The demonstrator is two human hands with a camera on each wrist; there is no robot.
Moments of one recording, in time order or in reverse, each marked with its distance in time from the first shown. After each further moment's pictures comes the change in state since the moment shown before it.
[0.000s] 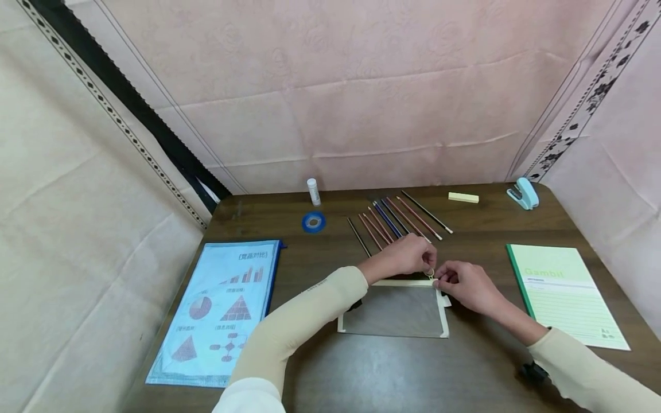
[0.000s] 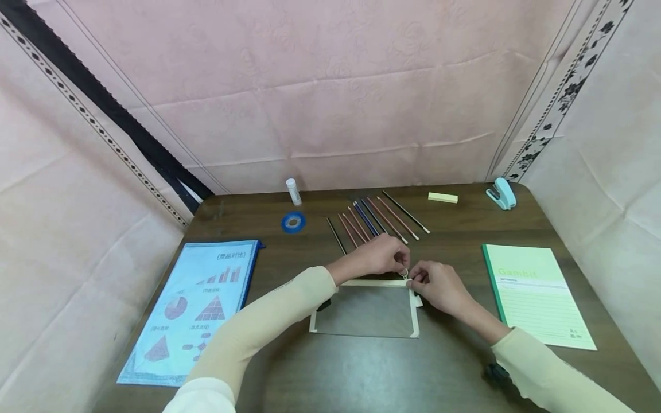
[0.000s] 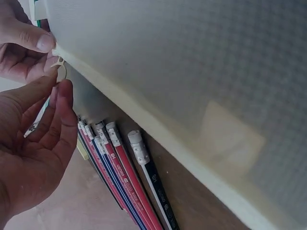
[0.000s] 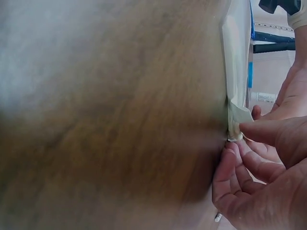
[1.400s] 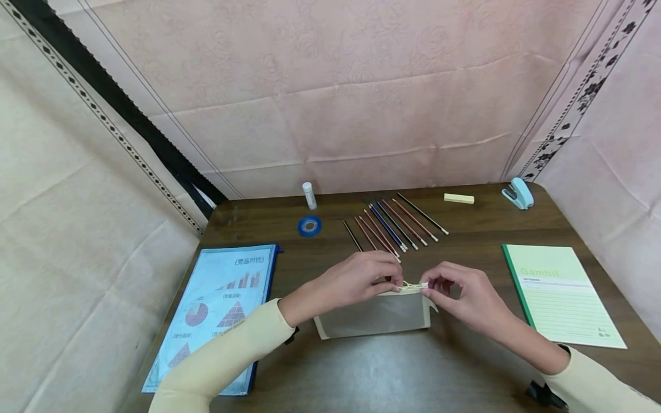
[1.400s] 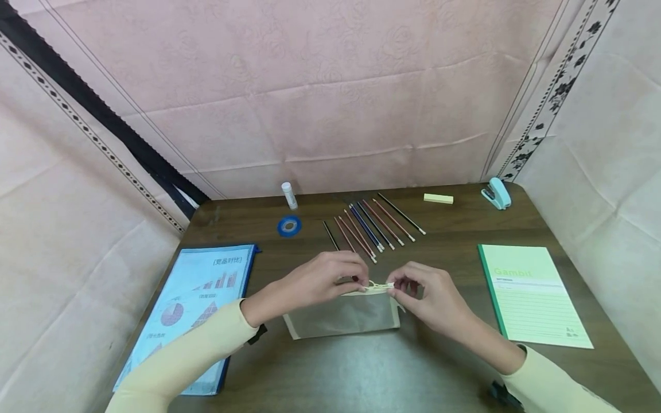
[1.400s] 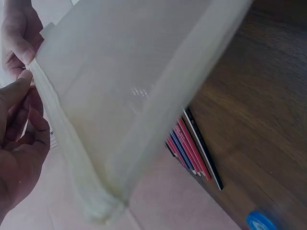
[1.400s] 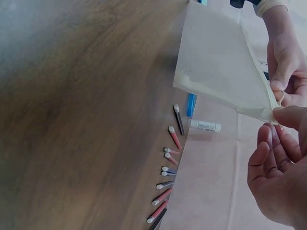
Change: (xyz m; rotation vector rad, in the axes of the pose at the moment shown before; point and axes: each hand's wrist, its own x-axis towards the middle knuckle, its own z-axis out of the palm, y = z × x) left_hand -0.138 0.019 -0.061 0.037 0.236 0.323; right_hand -0.047 -0.065 -0.019 0.120 0.269 -0.388
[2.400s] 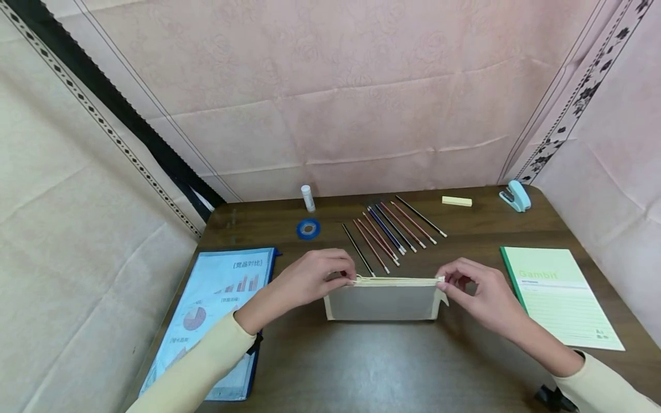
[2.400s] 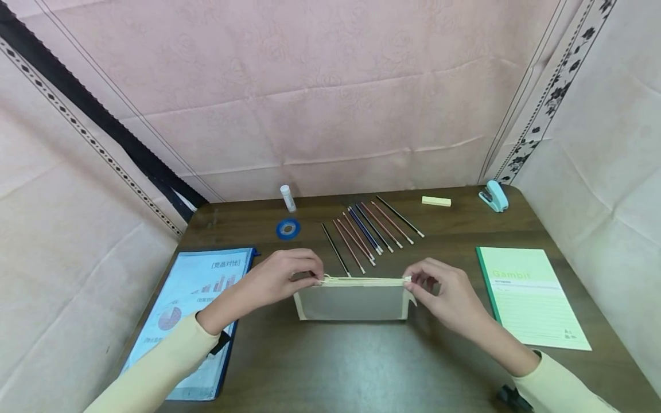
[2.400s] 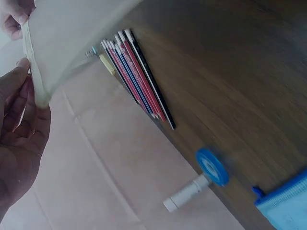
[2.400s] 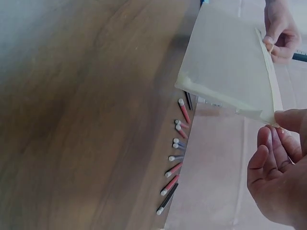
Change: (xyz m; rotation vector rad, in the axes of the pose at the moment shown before) left_hand -0.063 -0.029 -0.027 -0.002 0.064 -0.159; right_hand -0.008 0.019 -0.014 -0.060 0.083 0.032
